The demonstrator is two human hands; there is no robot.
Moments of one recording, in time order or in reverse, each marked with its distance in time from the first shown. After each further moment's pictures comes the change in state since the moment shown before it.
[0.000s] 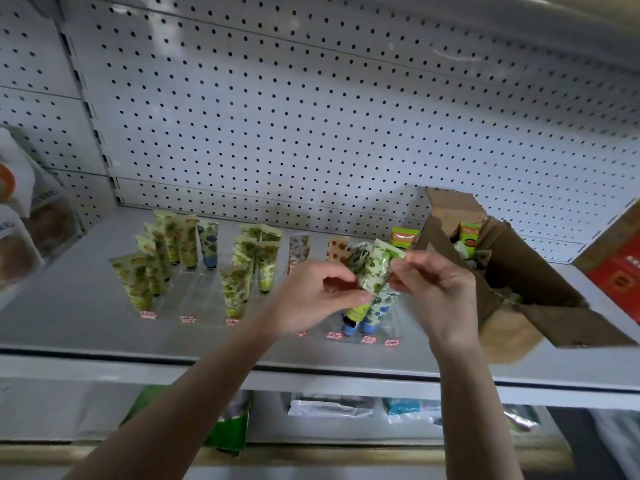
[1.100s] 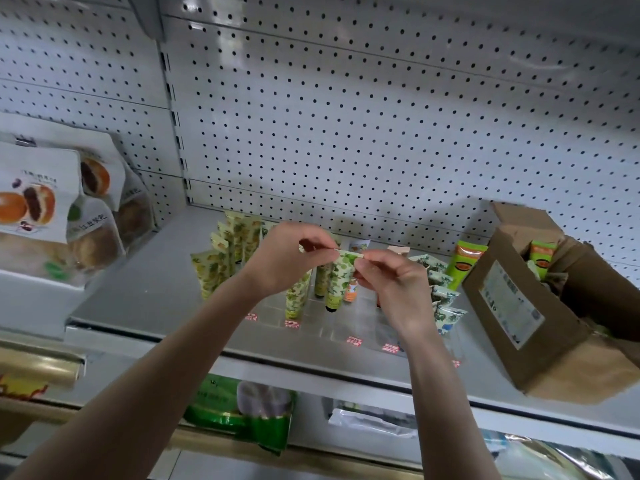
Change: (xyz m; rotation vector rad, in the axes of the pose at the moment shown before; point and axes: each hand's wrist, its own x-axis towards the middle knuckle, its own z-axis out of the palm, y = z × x) left_hand -0.027 -0.014 -0.098 0.208 0.313 -0.079; right_hand -0.001 0.018 0.105 0.020 -0.251 0.093
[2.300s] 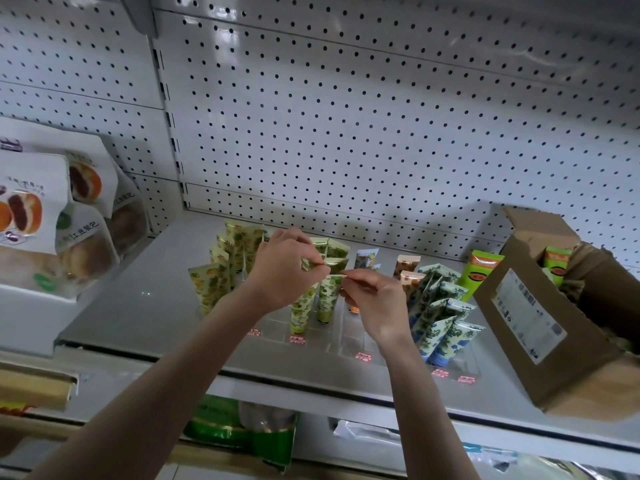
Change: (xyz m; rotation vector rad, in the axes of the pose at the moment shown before) left_hand 0.016 -0.042 0.006 0.369 0.030 -0.094; right_hand 0.023 0.038 0.031 -0.120 0.016 0.154
